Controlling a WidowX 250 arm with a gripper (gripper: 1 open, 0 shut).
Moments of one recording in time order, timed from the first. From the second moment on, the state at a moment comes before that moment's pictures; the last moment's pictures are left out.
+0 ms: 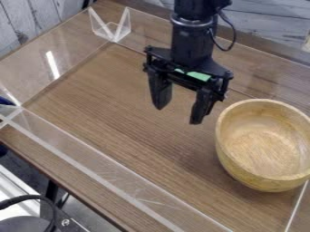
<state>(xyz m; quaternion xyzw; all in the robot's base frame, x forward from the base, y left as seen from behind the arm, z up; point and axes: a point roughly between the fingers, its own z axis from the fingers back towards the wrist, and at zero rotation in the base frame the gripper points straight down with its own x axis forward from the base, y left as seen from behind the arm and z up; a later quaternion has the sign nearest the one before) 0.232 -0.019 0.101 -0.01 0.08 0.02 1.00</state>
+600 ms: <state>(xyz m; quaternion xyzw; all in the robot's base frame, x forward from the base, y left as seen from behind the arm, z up) 0.232 -0.017 0.095 -0.01 0.09 0.01 1.00</state>
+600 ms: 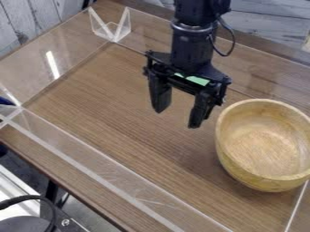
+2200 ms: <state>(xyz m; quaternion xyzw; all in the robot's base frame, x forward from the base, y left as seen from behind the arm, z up) 0.310 0.026 0.121 -0.04 0.04 0.04 1.00</state>
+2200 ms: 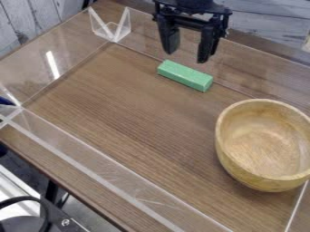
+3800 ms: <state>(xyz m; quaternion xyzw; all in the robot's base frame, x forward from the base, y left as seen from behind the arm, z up) 0.350 0.052 0.047 -0.03 -0.01 0.53 0.85</state>
